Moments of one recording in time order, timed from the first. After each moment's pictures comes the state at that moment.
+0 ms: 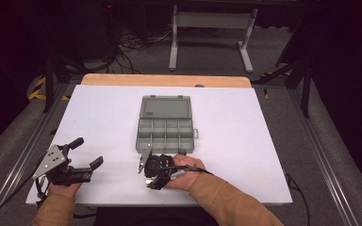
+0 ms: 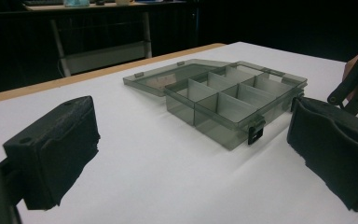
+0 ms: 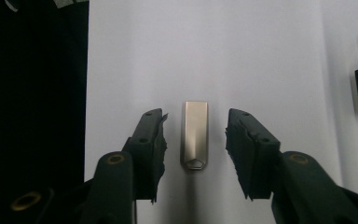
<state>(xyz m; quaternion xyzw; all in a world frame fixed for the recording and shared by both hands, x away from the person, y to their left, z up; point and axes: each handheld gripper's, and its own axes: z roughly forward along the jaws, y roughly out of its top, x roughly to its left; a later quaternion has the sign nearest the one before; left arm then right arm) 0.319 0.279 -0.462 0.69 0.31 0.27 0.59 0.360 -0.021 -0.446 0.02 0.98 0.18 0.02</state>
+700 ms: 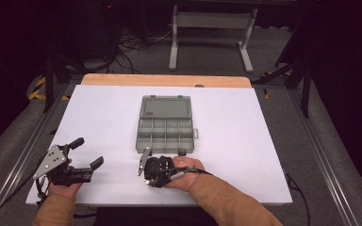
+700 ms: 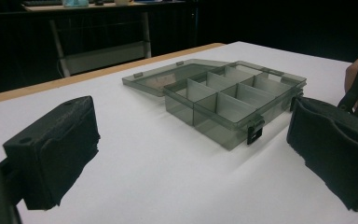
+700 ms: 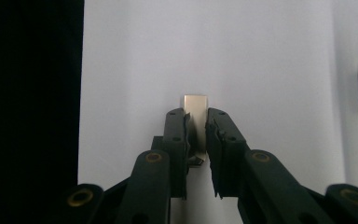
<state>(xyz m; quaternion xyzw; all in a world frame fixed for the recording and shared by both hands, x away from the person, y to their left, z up) 0.319 0.278 -0.462 0.69 0.31 0.27 0.59 0.357 -0.020 -0.450 0.01 0.99 0.17 0.03</state>
